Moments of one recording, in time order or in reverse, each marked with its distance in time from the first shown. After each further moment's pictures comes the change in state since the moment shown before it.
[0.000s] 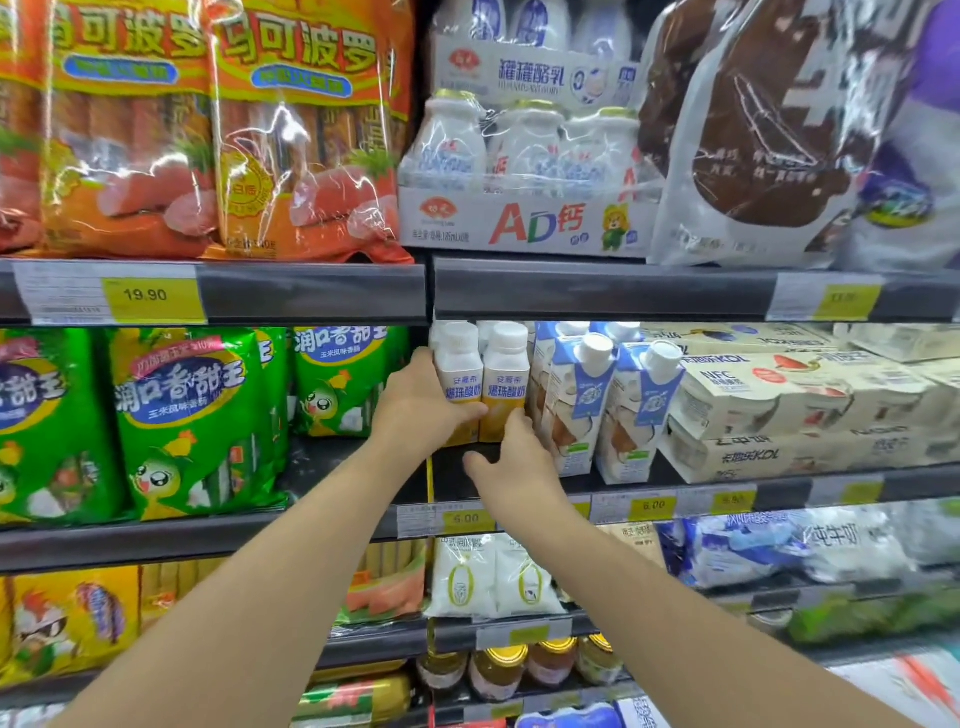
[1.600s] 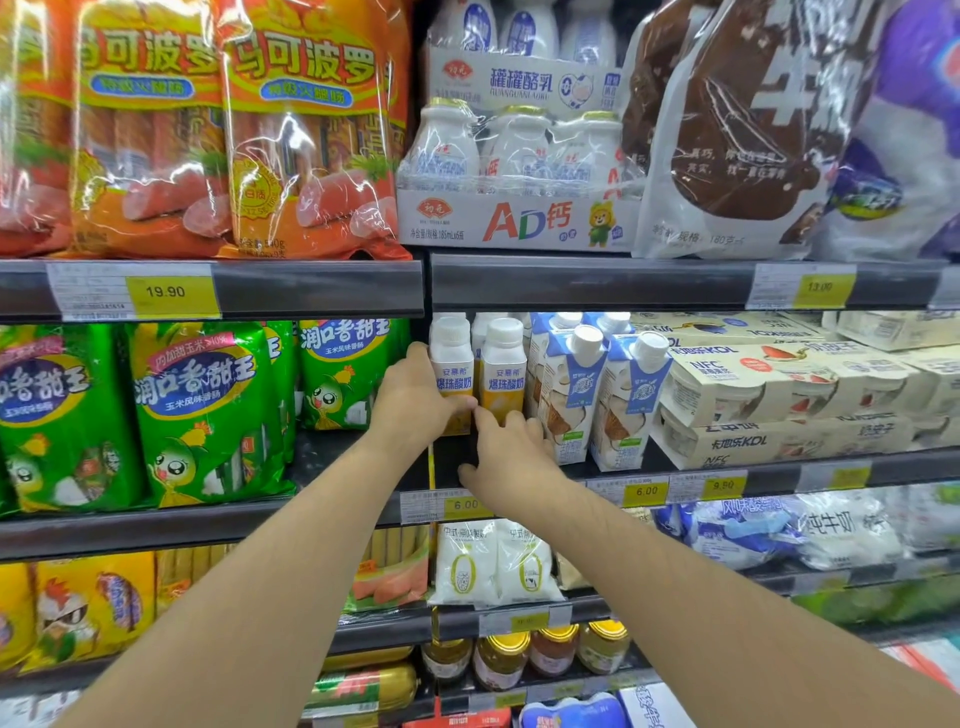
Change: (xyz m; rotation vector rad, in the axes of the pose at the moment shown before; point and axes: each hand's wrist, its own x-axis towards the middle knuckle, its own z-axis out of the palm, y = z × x) left_hand -0.009 0.003 -0.007 0.065 0.005 0.006; right_hand -0.002 -0.008 -0.005 -0.630 -0.124 -0.102
